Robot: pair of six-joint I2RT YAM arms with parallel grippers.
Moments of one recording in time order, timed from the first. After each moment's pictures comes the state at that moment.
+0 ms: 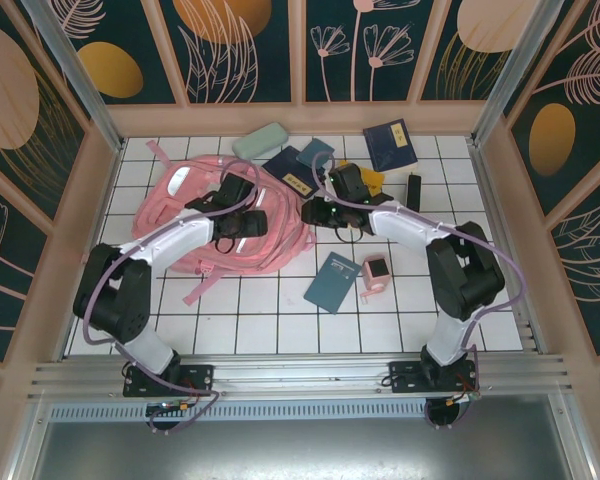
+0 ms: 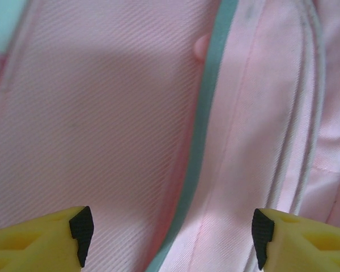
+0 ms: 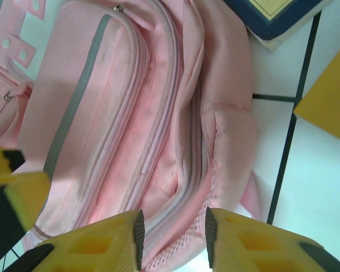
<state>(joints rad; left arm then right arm) -0.47 1.66 1.14 -0.52 -0.07 -0.50 0.56 1.76 1.18 -0.22 -0.33 0.55</state>
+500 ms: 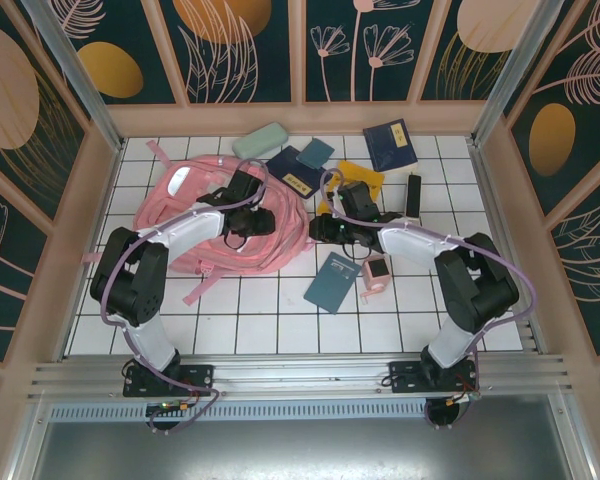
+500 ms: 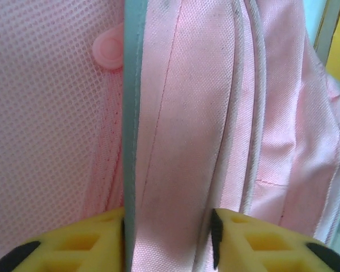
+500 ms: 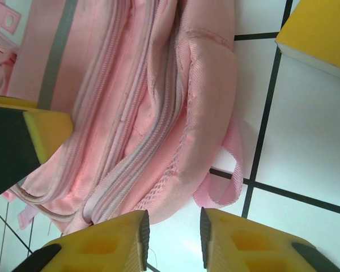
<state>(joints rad) -0.47 1.78 1.19 -0.45 0.11 -0.51 0.56 1.67 0.98 -0.12 -0.35 0.58</state>
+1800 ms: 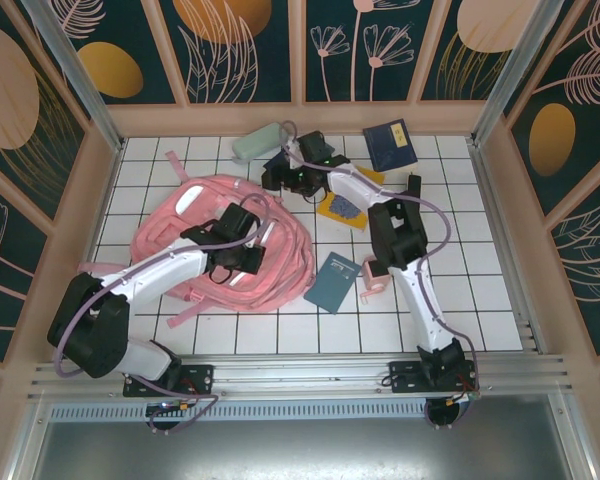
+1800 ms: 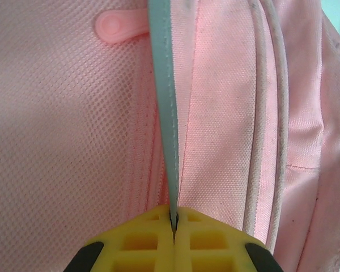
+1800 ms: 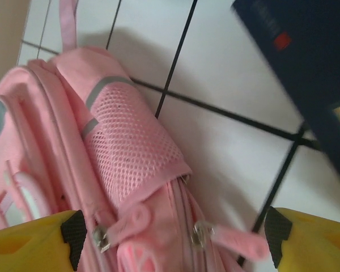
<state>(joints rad) -0.61 1.44 0.91 -0.57 0.07 -0.28 0.54 2.51 2.13 -0.45 -0.56 0.43</state>
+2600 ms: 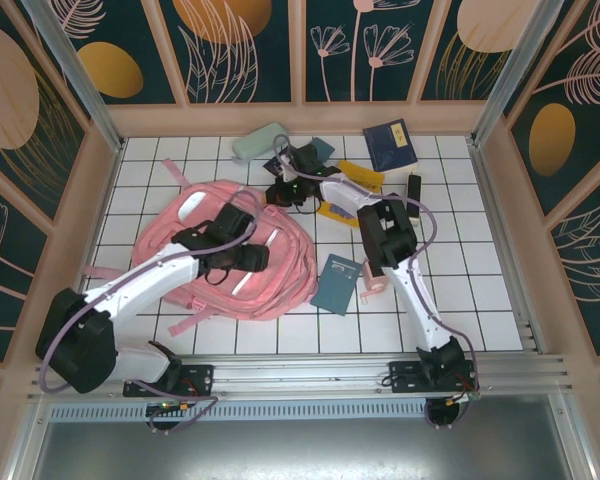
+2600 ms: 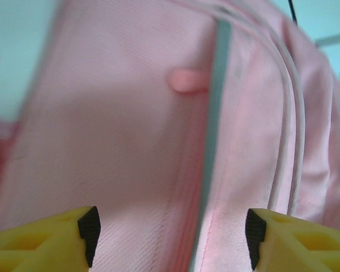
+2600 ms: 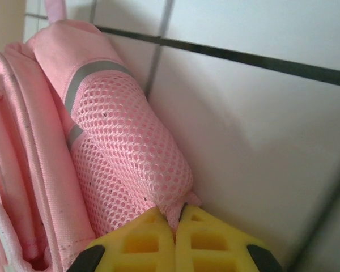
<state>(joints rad) -0.58 1.33 0.93 -0.61 -0.03 -0.43 0.54 2.55 2.05 -0.35 -0.64 0.53</state>
